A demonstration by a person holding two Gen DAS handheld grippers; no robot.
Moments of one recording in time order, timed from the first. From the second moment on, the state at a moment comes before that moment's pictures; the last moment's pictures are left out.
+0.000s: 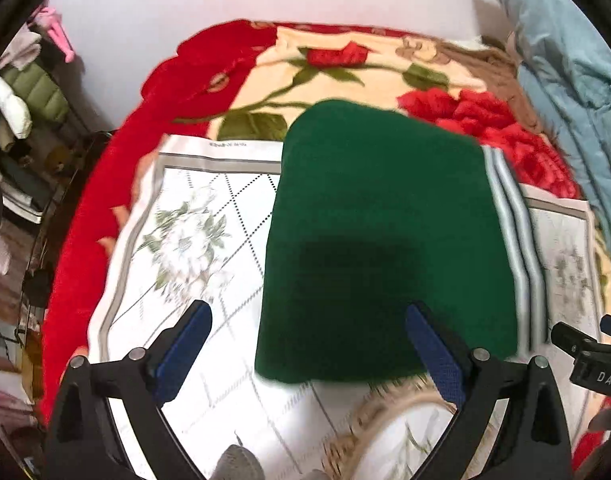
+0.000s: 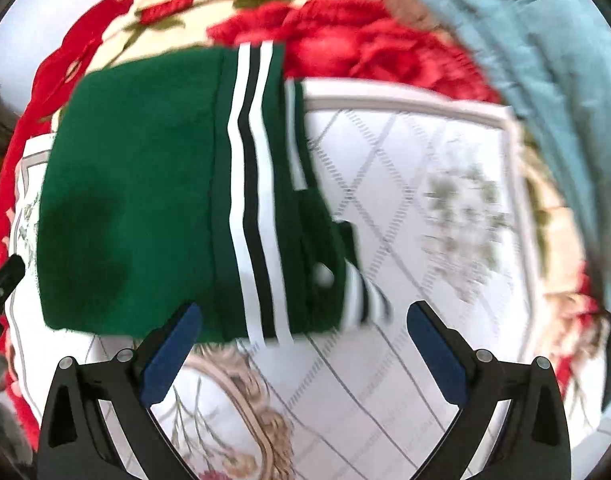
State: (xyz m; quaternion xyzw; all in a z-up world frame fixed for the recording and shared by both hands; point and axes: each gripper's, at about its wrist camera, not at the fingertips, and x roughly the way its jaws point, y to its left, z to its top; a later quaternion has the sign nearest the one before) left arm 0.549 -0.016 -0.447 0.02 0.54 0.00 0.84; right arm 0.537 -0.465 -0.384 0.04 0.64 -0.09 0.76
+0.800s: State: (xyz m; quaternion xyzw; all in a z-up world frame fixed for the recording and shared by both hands) left arm 0.316 -0.029 -0.121 0.02 0.43 -0.03 0.90; right arm 0.232 -0.451 0.054 -0.01 0.47 -0.12 0.87
